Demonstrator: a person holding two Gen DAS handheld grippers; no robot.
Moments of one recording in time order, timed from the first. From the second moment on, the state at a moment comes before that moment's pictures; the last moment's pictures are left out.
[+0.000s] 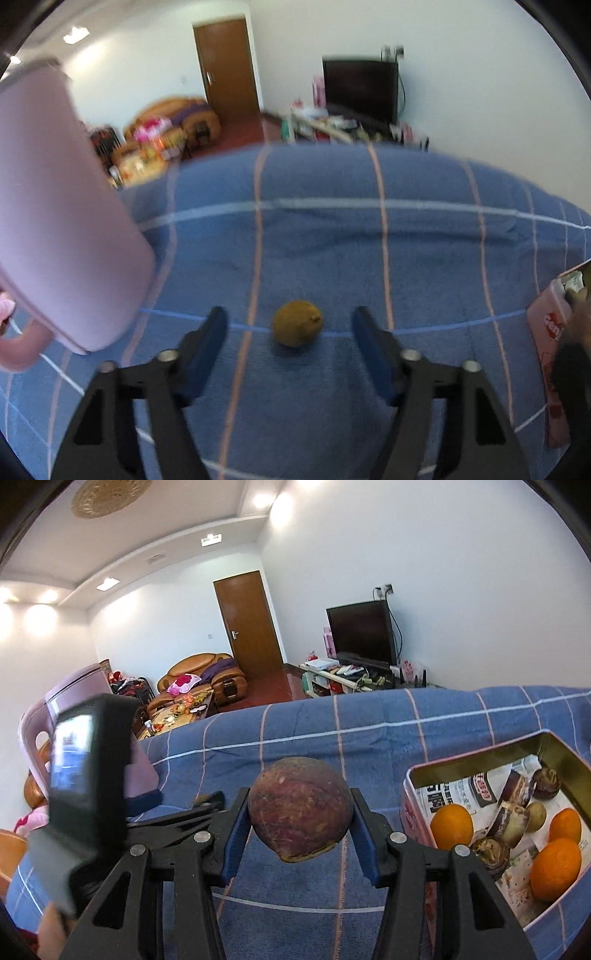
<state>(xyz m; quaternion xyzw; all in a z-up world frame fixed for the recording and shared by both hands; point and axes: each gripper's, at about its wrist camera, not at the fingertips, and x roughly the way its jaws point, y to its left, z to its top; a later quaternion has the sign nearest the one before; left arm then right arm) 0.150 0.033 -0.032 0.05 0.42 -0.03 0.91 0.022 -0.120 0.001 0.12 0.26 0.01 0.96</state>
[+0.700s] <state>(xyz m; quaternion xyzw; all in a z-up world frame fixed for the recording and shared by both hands) 0.111 0.054 0.000 0.00 0.32 0.00 0.95 0.024 -0.119 -0.001 0.11 0.25 0.01 0.96</state>
